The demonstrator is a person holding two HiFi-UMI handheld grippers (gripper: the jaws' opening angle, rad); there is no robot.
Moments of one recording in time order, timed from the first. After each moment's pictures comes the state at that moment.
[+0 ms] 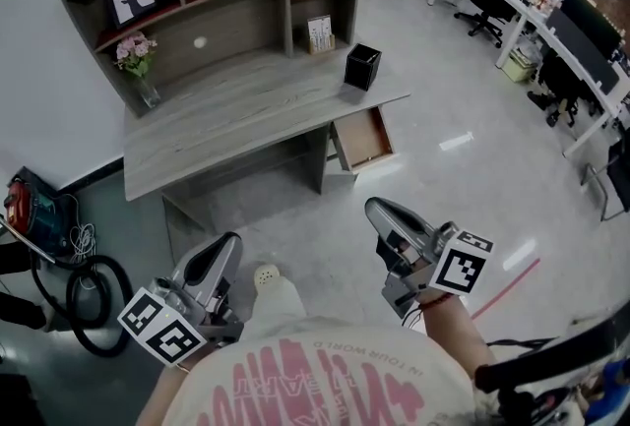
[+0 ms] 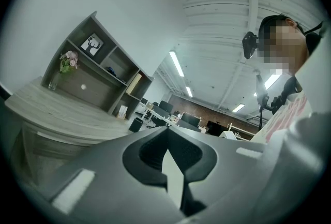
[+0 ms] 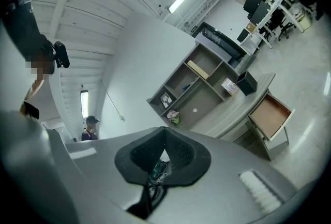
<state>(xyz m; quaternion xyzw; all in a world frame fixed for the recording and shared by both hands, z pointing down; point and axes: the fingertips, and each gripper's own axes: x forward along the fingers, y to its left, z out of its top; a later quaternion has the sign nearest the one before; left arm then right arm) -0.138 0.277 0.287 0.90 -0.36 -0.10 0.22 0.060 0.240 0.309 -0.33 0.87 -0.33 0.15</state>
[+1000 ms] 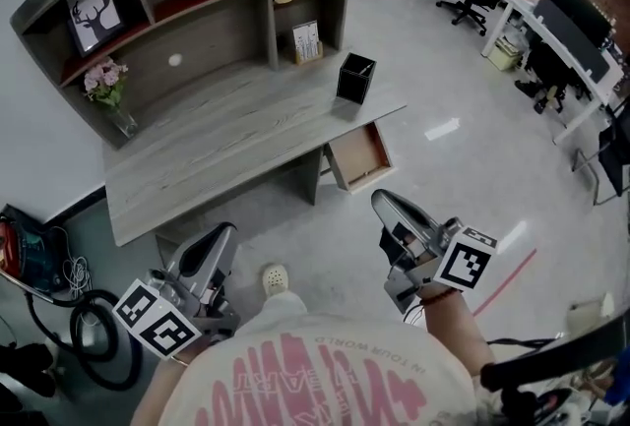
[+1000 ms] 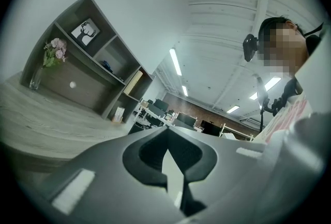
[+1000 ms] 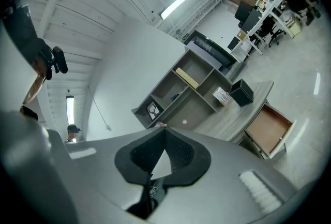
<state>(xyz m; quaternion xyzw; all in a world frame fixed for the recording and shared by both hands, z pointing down) -0.143 0.153 0.284 0.91 -0.32 -0.10 0.23 0.072 0.139 0.308 -0.39 0.84 -0.34 0.18</state>
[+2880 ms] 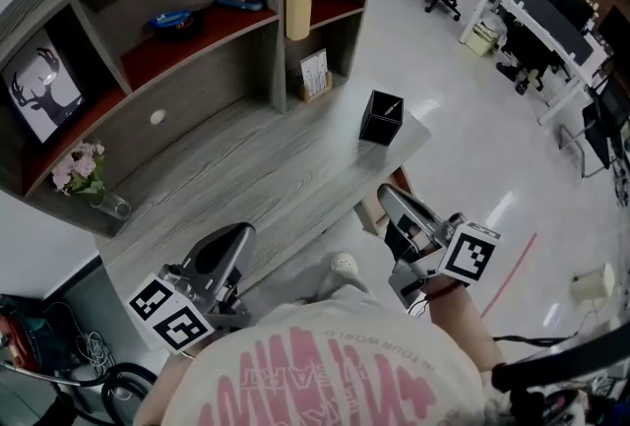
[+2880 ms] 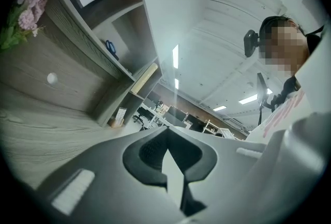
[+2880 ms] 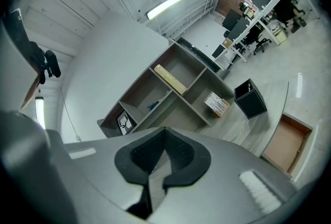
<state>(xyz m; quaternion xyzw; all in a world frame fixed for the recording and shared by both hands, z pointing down) -0.182 -0.082 0.304 0.94 -0.21 -0.07 0.28 0.021 -0.068 0.314 -0.49 0.78 -0.35 0.19</state>
